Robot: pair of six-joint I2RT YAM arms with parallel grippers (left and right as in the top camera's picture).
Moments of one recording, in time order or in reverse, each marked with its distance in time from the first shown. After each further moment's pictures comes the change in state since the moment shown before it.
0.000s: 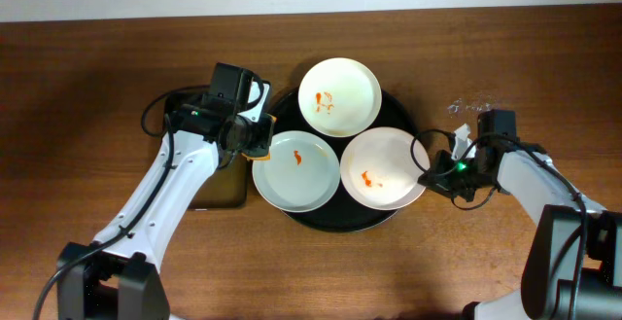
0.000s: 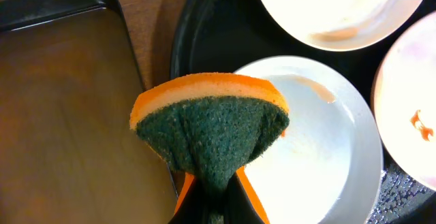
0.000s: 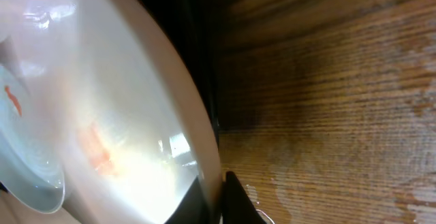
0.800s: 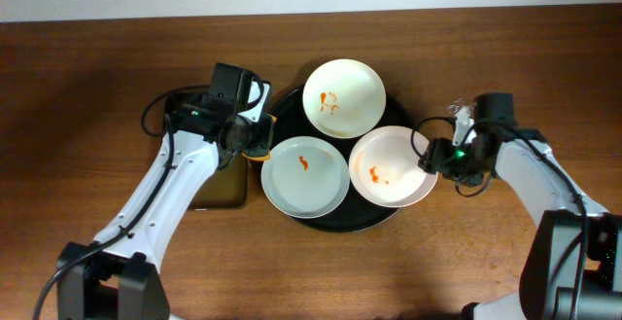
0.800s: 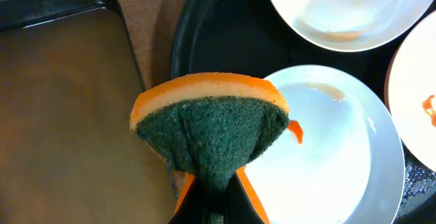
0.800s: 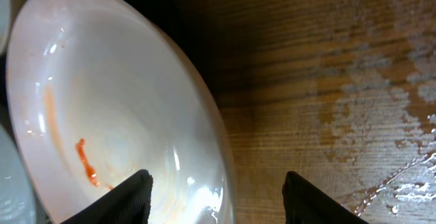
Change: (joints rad) left arm 0.000 0.000 0.000 0.000 0.000 0.000; right arm 0.039 -0.010 0.104 -0.039 0.195 -0.072
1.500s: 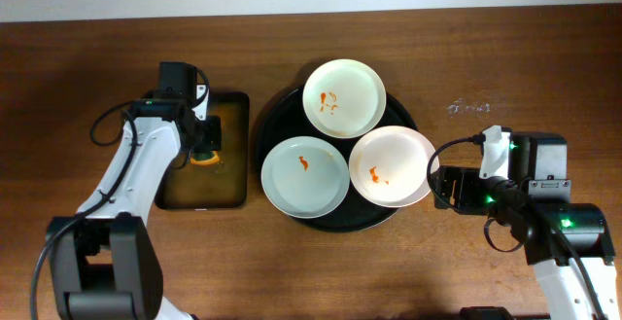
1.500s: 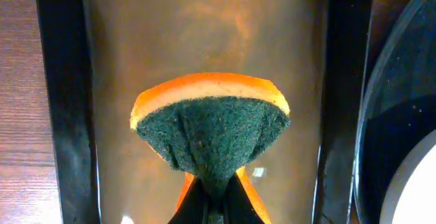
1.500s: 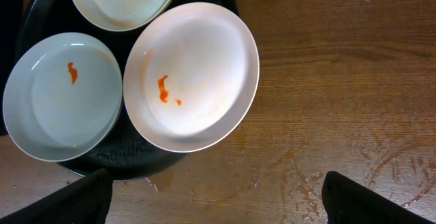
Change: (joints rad) left arm 0.246 0.108 0.000 -0.027 -0.113 -0.001; right arm 0.088 -0.686 -0.008 -0.338 0.142 -0.075
